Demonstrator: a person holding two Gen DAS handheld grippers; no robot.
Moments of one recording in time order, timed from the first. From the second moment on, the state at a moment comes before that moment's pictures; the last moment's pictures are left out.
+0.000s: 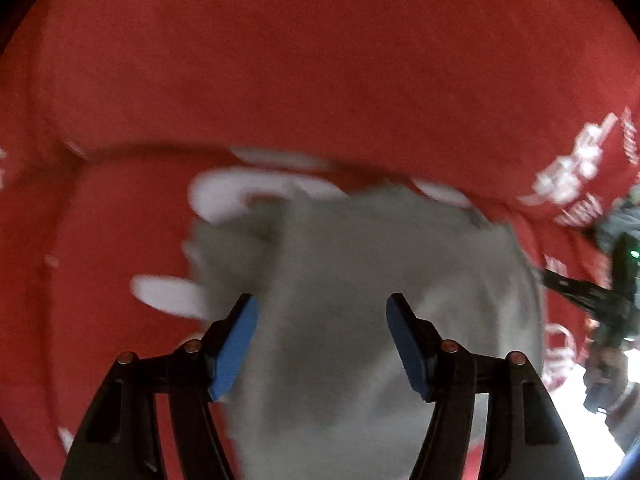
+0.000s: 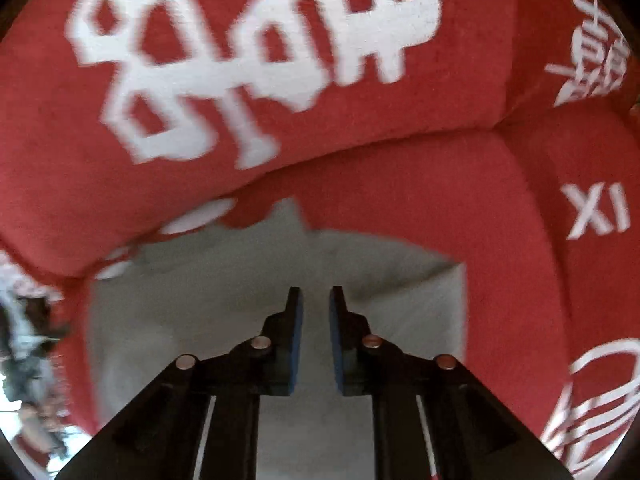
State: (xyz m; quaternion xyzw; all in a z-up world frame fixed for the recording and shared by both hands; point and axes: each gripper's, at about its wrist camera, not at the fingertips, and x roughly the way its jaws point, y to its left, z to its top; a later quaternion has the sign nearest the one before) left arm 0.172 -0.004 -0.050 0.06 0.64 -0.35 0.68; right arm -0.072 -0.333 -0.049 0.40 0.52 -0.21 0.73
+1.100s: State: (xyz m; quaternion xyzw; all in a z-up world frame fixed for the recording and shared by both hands) left arm 0.085 0.118 -0.090 -0.10 0.77 -0.22 0.59; right arm -0.252 -0.300 -0.040 0.58 0.47 -0.23 0.63
